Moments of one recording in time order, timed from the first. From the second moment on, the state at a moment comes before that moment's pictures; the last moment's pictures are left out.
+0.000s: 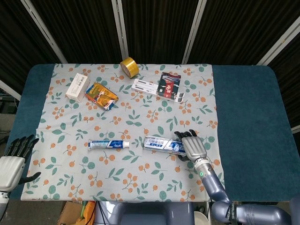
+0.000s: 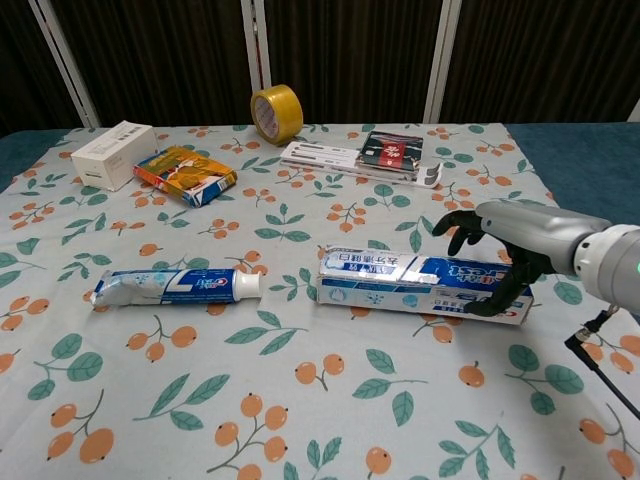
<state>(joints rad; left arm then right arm) -0.08 -1.09 0.03 -1.67 1.59 1.46 0.11 0.63 -1.55 0.16 -1.71 -0.84 1.05 -0.55</state>
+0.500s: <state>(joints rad) -0.08 -1.09 0.03 -1.67 1.58 1.45 0.11 0.64 -1.60 0.15 -1.67 -0.87 1.06 -0.51</state>
